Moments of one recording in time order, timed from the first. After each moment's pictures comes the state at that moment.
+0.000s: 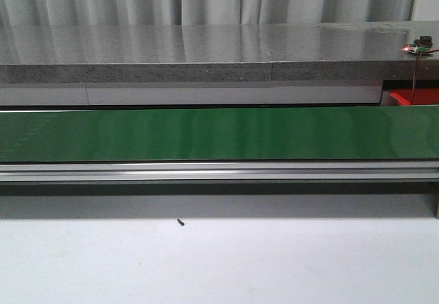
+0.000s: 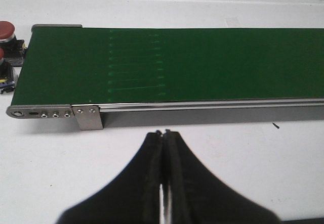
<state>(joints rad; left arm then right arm) 0.05 0.47 -0.67 -0.28 0.90 0.18 -0.12 1.11 -0.84 0.36 0.35 -0.35</state>
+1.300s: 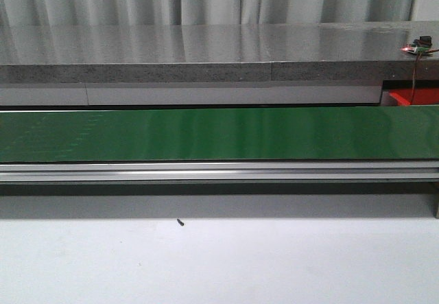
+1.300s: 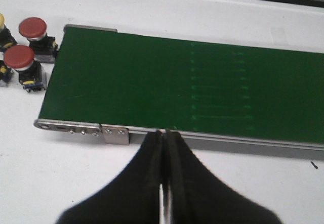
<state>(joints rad) 0.07 0.85 -0.85 -0.15 0.81 0.03 -0.05 0.49 -0.44 0.37 0.31 -0.35</state>
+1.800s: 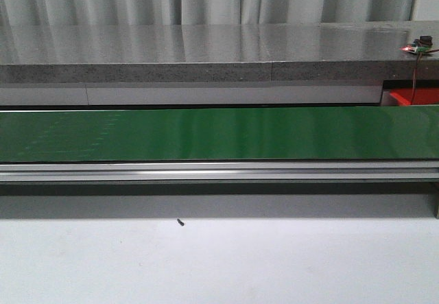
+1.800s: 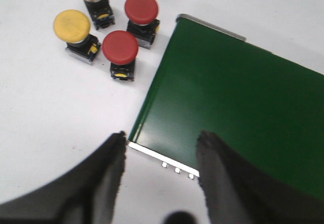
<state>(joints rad) 0.37 1.35 -1.08 -0.15 0.79 0.04 -0.05 0.49 -0.44 0.37 0.32 -0.36</state>
